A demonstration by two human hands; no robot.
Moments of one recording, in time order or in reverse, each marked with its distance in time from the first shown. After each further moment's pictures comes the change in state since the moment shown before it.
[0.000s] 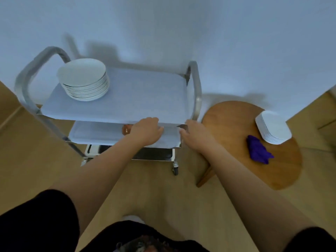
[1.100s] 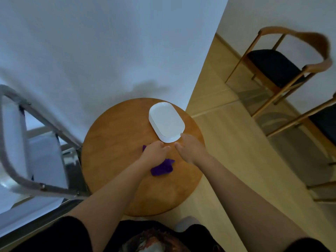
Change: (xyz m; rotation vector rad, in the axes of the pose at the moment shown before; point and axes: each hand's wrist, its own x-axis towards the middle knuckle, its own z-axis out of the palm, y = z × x) left_hand 0.195 0.469 0.215 -0.317 -0.513 0.137; right_hand -0.006 0.478 -0.122 0.198 0.043 0.576
